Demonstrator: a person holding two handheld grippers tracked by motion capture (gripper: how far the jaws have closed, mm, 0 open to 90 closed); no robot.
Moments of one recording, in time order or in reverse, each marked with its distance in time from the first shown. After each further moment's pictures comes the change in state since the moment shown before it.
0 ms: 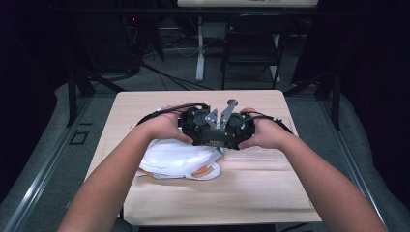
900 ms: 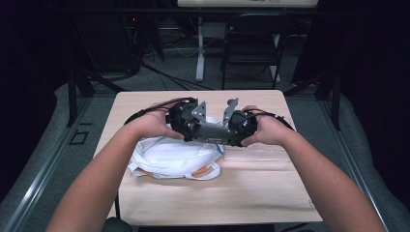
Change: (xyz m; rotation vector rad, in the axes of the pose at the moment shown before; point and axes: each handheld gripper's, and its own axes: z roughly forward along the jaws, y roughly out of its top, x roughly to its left) left arm 0.001 -0.026 -0.027 -0.032 0.082 -0.072; right arm -0.014 -0.009 0.003 0.030 0.004 0.003
